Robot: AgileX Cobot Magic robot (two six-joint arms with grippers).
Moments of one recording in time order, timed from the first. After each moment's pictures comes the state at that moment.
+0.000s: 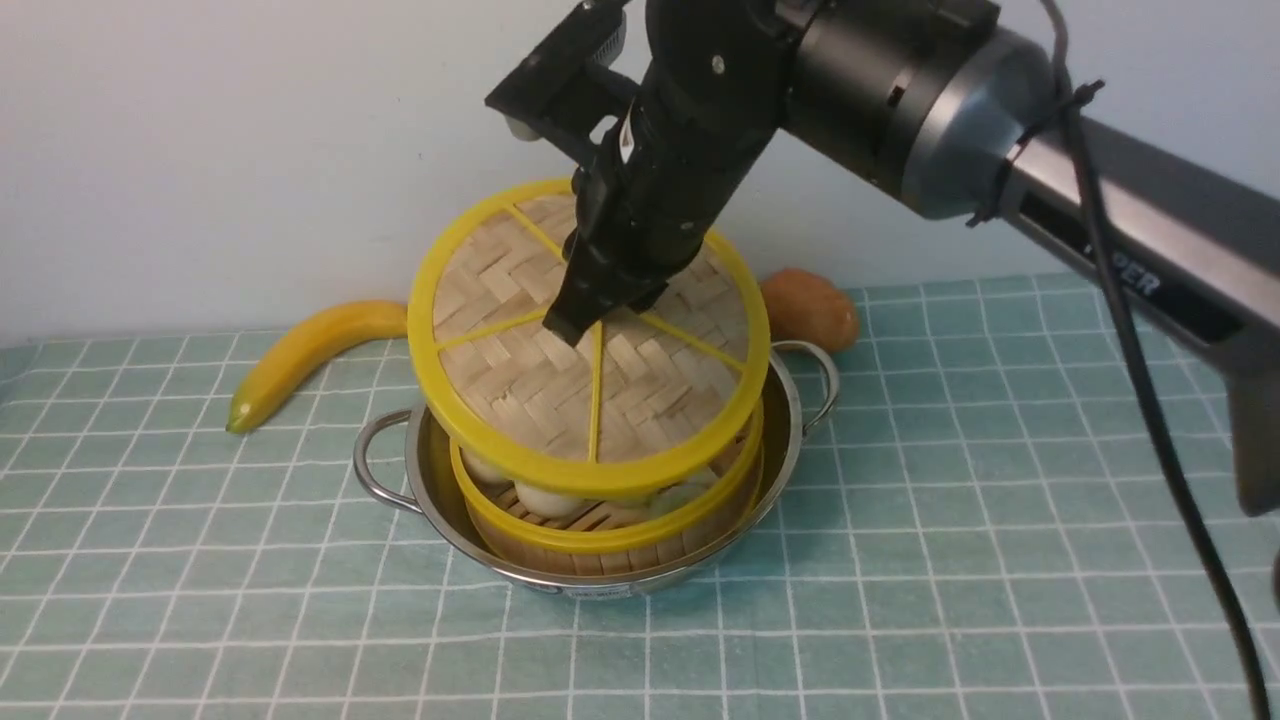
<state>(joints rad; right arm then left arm) 0.72 2.19 -2.23 0.00 1.24 -0.20 -0.08 0.00 0.01 -0.19 0.36 0.10</state>
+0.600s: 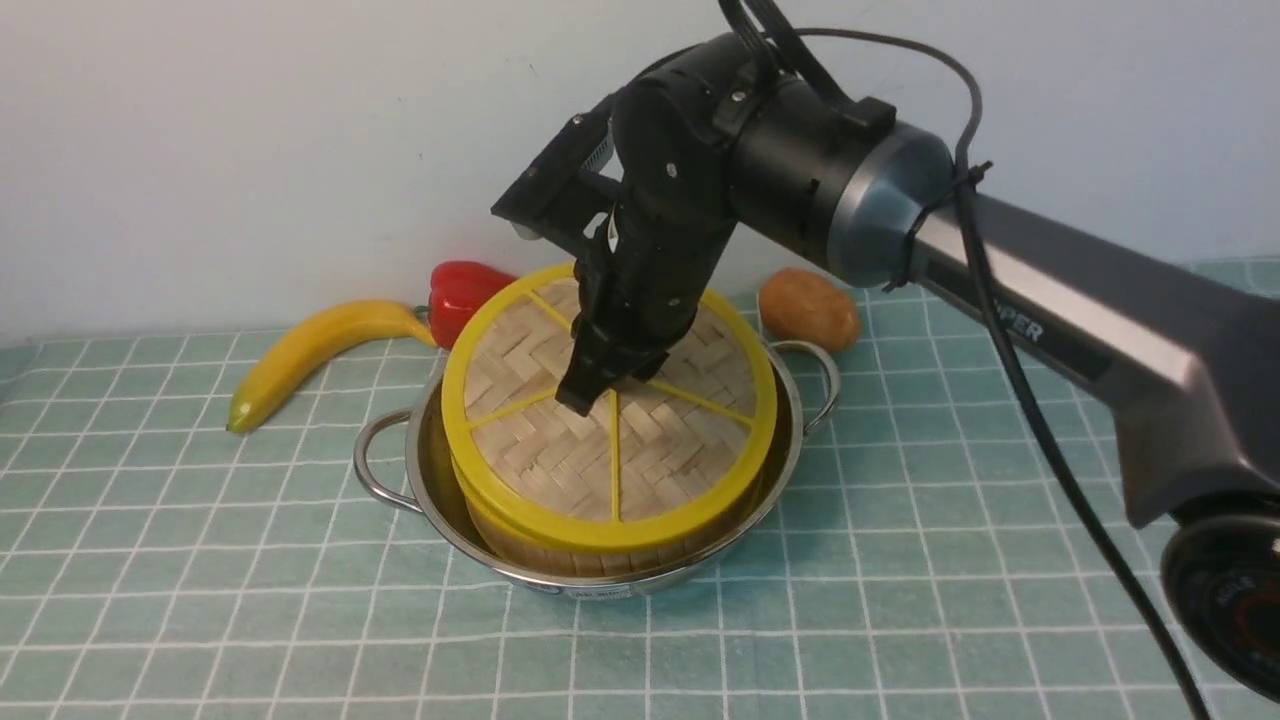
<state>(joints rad) 0.72 2.27 -2.23 -0.03 1.24 -0.22 -0.08 0.00 0.01 -0.19 0.36 0.10</state>
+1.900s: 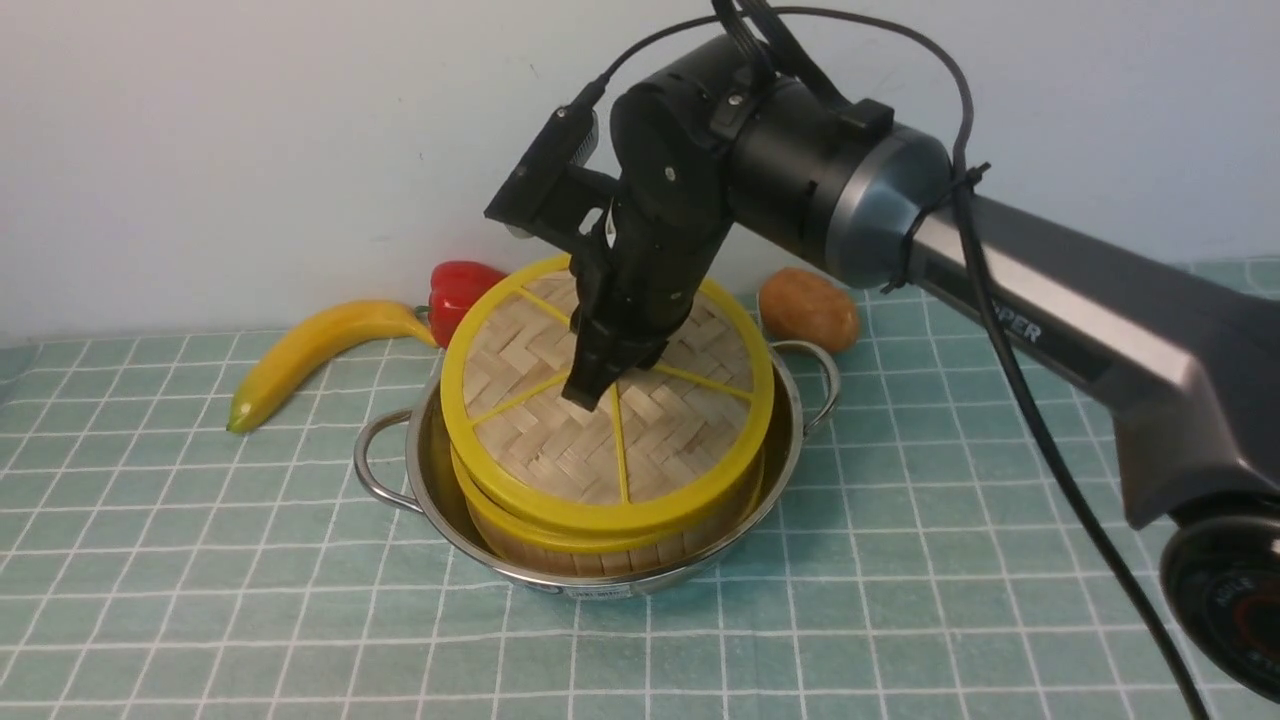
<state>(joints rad) 0.72 2.27 -2.23 -0.06 1.20 -0.29 -0.08 0.00 0.01 -0.19 0.36 0.10</state>
